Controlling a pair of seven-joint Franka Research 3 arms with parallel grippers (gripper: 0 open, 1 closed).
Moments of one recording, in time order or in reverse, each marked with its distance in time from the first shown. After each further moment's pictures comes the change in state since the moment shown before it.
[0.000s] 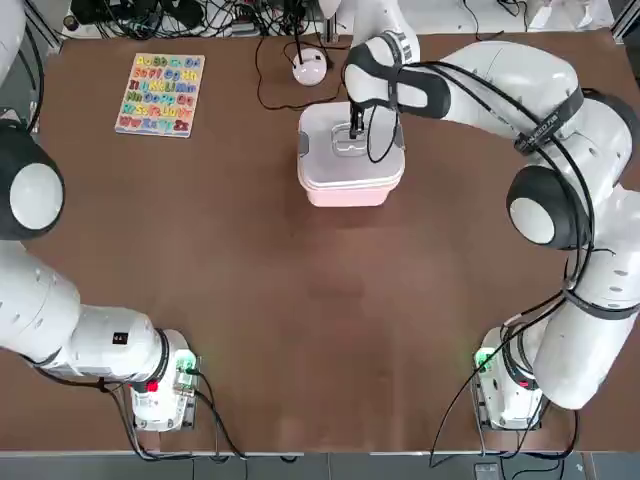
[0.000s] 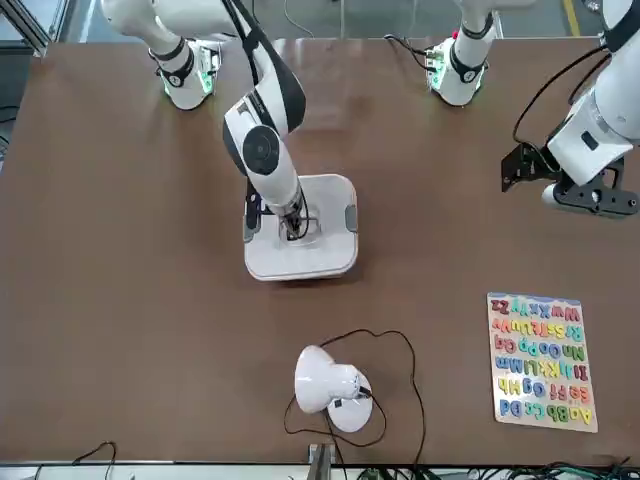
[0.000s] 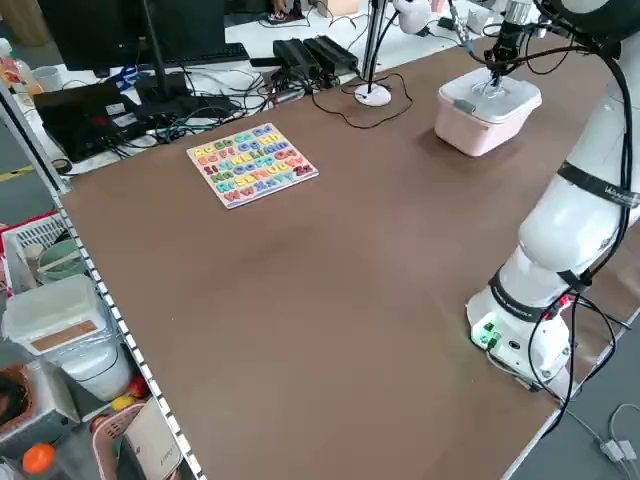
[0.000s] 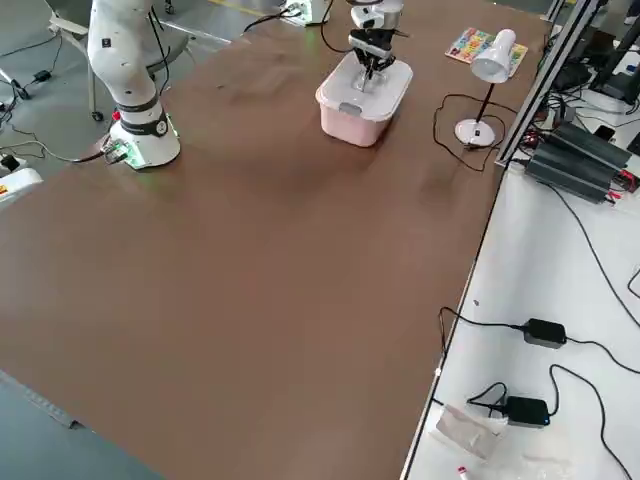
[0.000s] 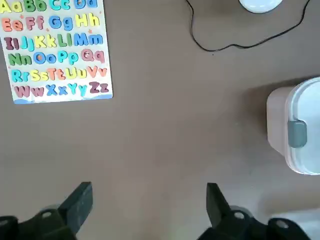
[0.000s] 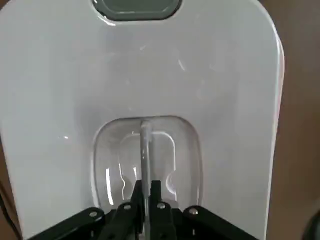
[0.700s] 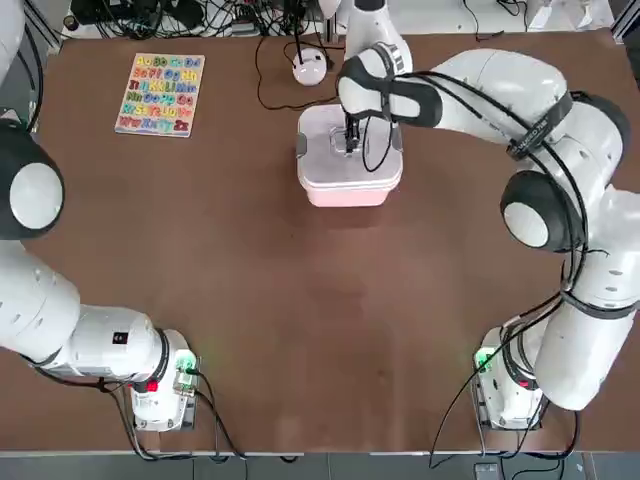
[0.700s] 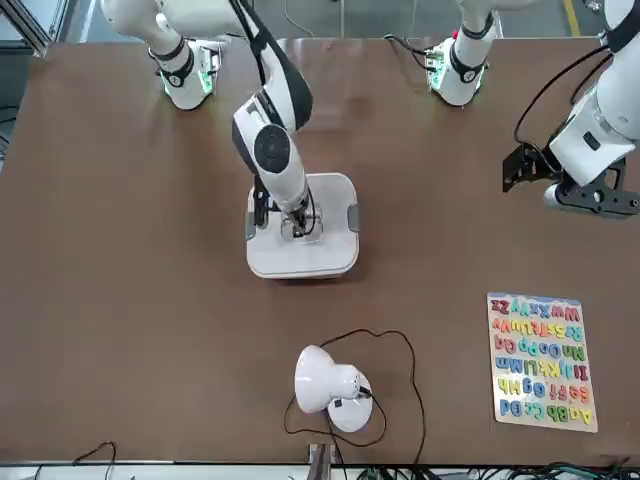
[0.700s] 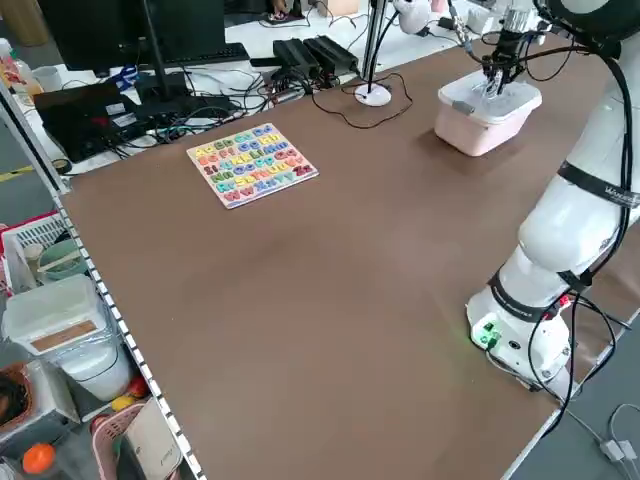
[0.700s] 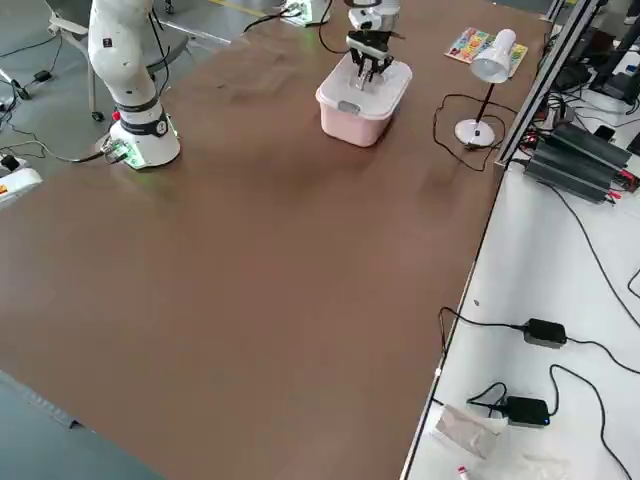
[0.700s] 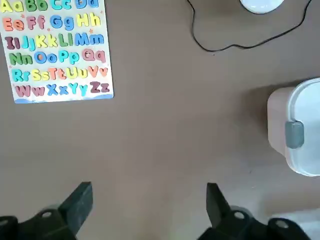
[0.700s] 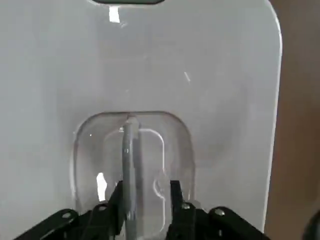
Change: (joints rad) left arm 0.002 0.000 0.000 0.000 0.000 0.000 0.000; right arm 0.028 0.027 0.000 0.000 0.000 0.006 0.014
